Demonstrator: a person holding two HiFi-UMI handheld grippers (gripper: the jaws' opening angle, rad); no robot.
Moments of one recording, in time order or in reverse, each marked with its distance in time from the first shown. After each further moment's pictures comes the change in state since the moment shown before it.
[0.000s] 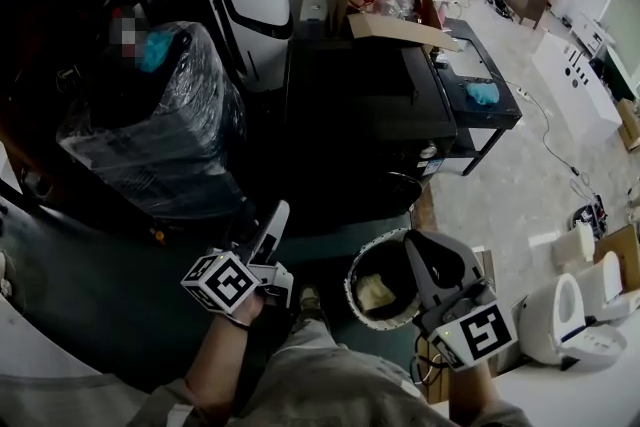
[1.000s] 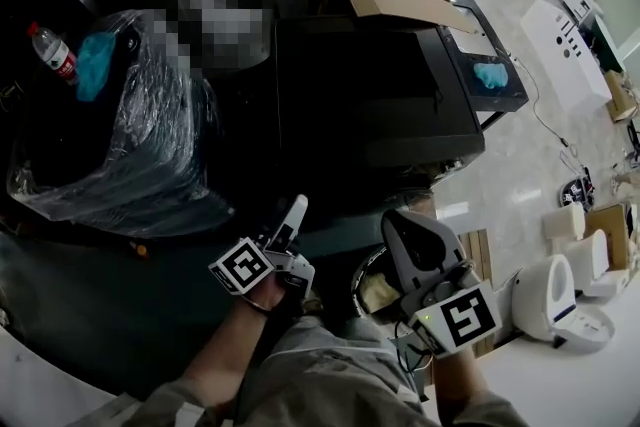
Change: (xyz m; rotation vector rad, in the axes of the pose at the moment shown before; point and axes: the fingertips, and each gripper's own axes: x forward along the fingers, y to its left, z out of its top) left arm 0.181 0.172 -0.046 -0.430 0.180 -0.065; right arm 0.239 -0.057 -0.054 0.081 0.131 -0.077
